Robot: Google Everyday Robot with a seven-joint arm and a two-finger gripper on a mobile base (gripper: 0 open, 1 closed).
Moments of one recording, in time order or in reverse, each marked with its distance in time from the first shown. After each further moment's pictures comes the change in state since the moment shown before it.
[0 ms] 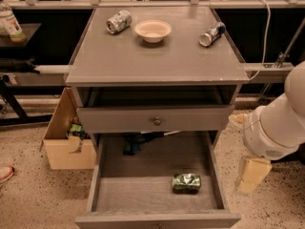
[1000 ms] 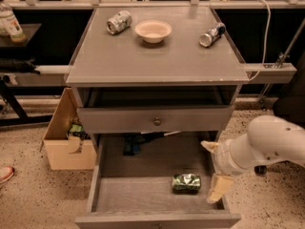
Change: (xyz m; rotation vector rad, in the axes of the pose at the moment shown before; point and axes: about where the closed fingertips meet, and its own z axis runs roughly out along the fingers) arm 0.004 -0.004 0.181 -0.085 -0.240 -0.068
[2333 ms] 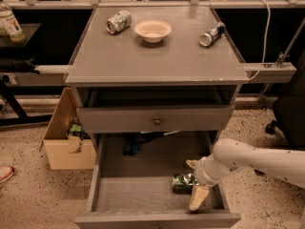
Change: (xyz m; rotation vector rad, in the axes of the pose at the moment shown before) arm 0.059 0.001 0.174 -0.121 0.010 0.076
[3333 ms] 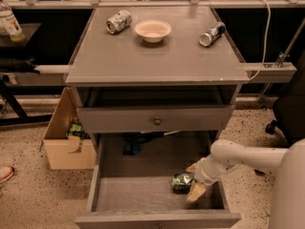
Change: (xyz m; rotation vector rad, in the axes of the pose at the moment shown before) arm 0.035 -0.021 0.048 -0.040 0.016 0.083
